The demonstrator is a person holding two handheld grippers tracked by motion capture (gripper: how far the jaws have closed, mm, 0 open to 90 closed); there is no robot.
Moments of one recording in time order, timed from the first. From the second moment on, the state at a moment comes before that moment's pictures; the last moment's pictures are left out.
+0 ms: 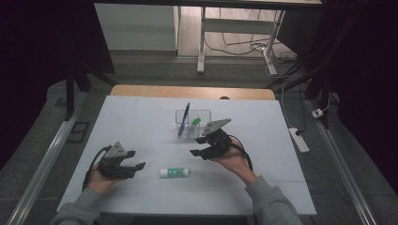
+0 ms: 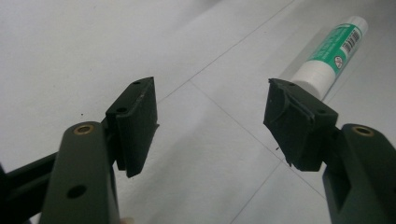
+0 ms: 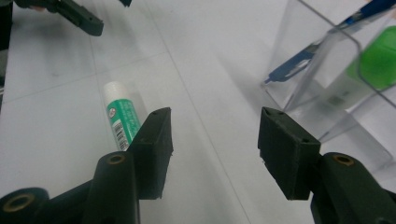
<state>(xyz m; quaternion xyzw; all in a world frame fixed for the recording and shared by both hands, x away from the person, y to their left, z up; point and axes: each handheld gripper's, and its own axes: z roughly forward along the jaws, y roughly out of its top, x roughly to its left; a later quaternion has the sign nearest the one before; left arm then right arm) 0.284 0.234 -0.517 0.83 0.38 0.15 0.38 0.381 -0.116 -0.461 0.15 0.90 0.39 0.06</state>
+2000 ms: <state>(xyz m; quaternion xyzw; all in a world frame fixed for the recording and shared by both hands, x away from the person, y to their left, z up) 0.283 0.234 -0.518 0.83 0.38 0.15 0.38 0.353 -0.011 -0.496 0.04 0.96 0.29 -0.02</state>
